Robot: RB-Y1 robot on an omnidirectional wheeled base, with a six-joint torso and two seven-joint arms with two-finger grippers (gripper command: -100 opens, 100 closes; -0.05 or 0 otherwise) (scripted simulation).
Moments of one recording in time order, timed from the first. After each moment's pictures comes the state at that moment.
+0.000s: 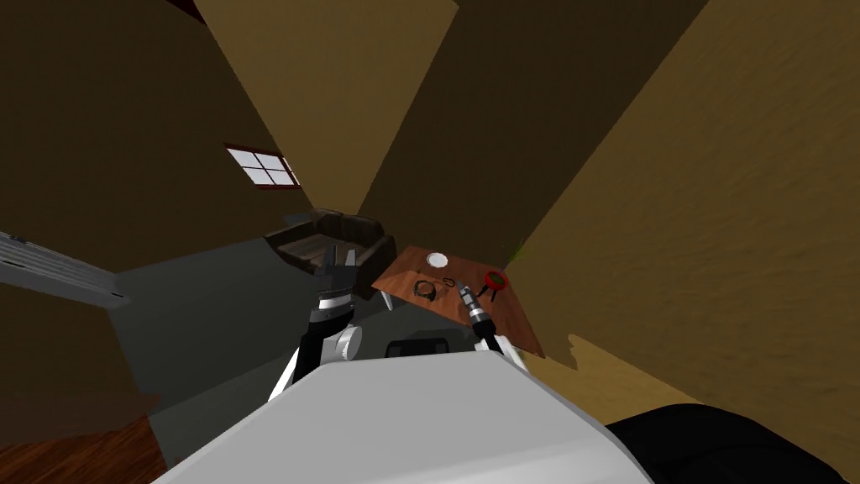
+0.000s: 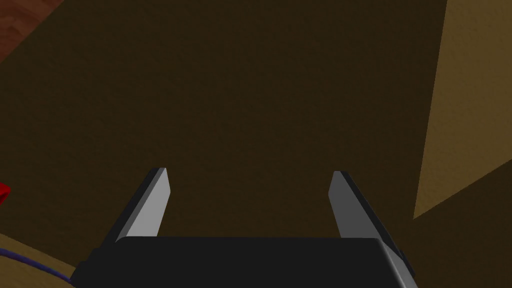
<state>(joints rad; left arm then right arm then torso) 0.49 -0.04 -0.06 -2.22 0.01 -0.54 0.08 0.50 -0.21 0.11 -1.85 0.32 -0.22 0.31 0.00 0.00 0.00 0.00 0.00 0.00</state>
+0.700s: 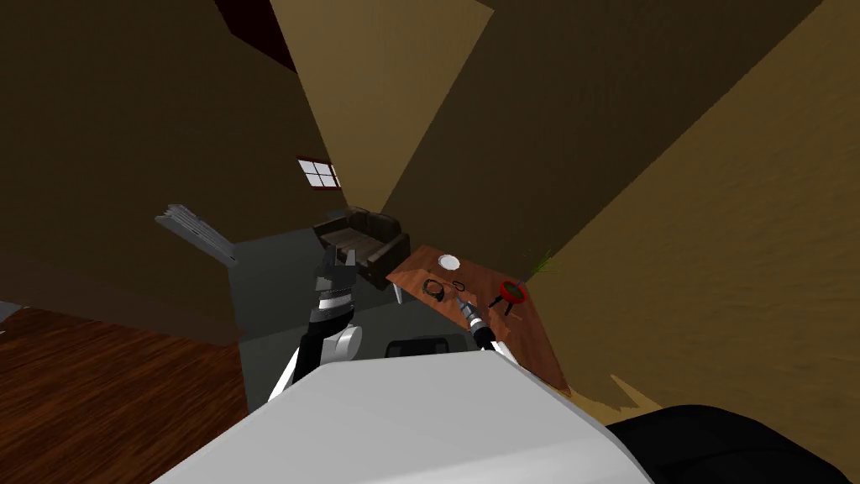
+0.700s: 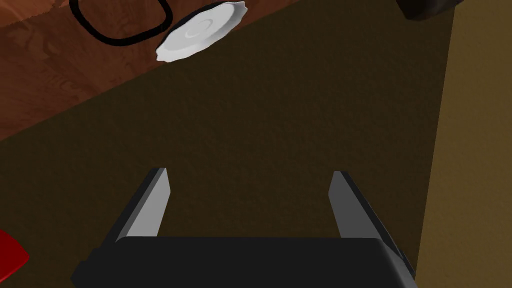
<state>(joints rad) 0.49 -0.04 -0.06 -2.22 0.01 -0.54 0.08 0.47 -0.25 0.12 -1.63 0.40 -0.10 0.38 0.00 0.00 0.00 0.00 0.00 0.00</state>
